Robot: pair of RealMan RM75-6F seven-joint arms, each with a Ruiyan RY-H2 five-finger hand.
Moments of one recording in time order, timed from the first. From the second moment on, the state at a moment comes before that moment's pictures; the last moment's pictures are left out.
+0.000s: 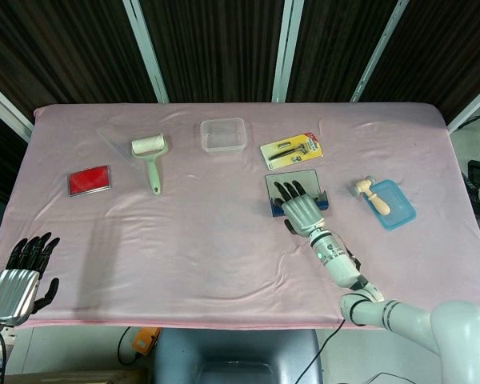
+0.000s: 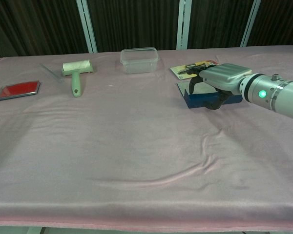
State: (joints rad) left arm -0.14 -1.14 0.00 -1.57 1.55 1.43 0.08; right arm 0.82 -1.68 0.18 -1.07 -1.16 0.82 -0.36
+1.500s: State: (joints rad) left arm -0.14 -1.15 0.01 -1.57 1.57 1.44 0.11; right arm 0.63 -1.43 -0.09 -1.32 -1.47 1.01 -0.30
